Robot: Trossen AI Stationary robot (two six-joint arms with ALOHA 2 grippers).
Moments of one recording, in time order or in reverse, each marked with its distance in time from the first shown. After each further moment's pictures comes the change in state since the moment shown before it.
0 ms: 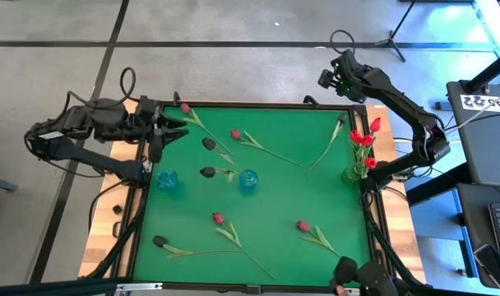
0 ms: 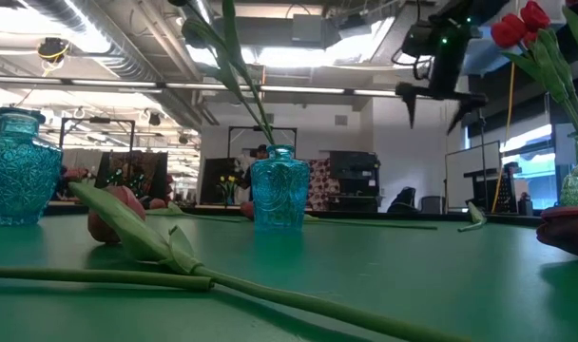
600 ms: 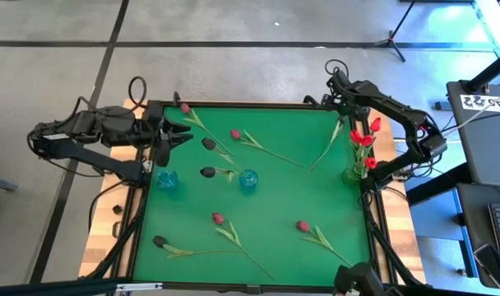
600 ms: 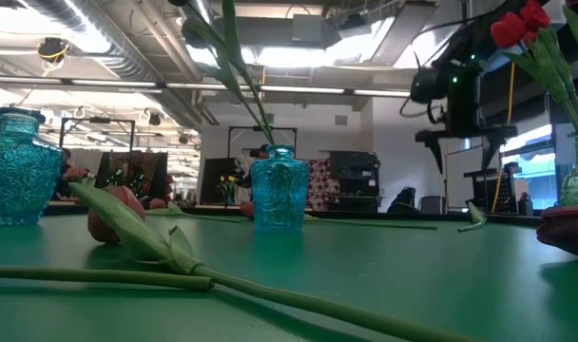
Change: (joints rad) left arm -0.030 -0.008 -0.086 0.029 -0.051 -0.050; right arm -0.058 0.030 -0.253 -0.019 -0.022 -0.018
